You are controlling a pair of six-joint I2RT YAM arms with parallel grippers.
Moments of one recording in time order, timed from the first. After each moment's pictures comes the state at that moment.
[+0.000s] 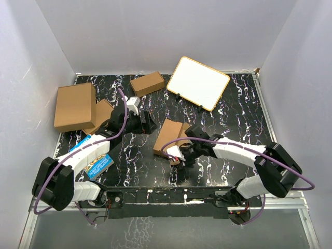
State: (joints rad) left arm -0.47 1.27 0.73 0.02 0.24 -0.44; right arm 0.73 1.40 0.69 -0.32 -0.75 -1.02
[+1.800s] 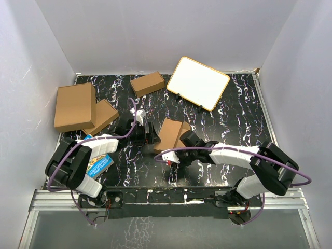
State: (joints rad) left arm -0.47 1.50 0.62 0.16 0.38 -0.49; right arm 0.84 1.43 0.61 -0.10 -0.48 -0.89
